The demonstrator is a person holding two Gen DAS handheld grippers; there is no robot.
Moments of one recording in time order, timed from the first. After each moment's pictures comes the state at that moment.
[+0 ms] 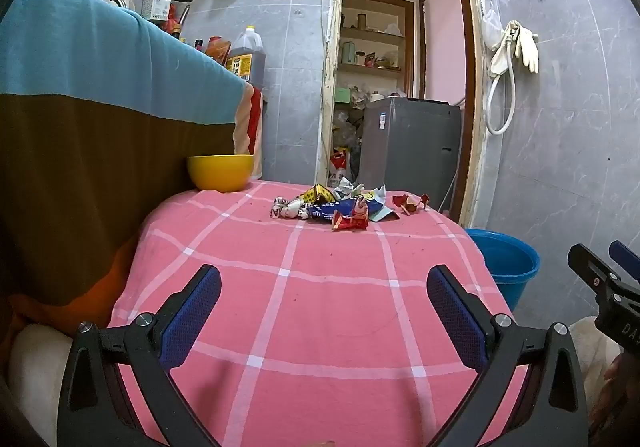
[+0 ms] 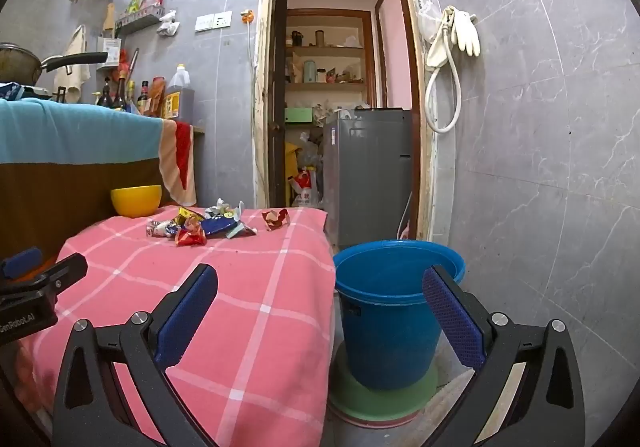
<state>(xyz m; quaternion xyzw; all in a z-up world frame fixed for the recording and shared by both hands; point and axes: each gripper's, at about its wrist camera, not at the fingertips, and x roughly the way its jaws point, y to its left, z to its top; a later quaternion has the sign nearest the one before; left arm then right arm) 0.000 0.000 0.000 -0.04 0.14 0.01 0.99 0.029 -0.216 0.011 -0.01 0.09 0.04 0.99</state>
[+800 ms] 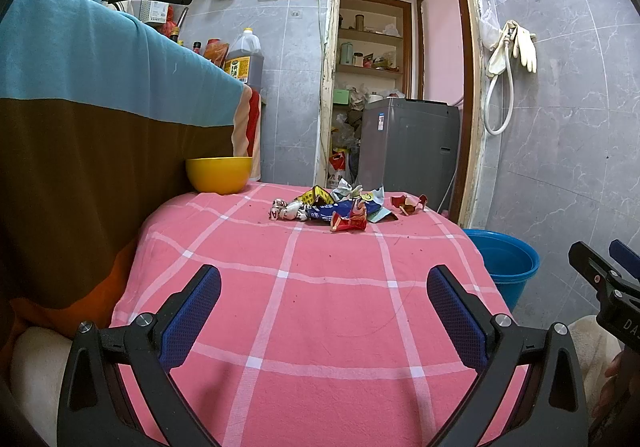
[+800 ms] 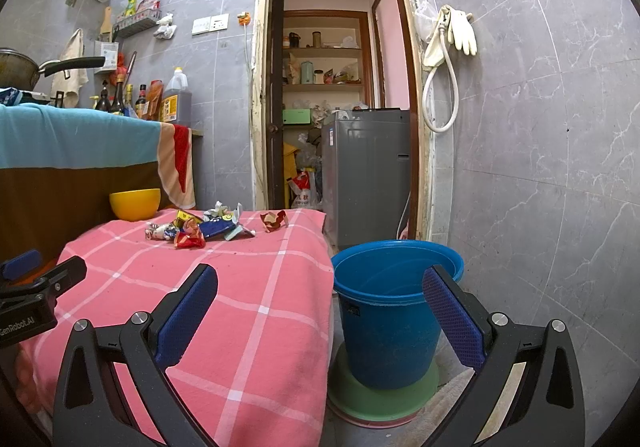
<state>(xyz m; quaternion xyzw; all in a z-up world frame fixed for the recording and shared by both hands) 0.002 -0.002 0.000 -0.04 0.13 0.01 0.99 0.028 -0.218 0.011 -0.01 0.09 0.04 0.99</state>
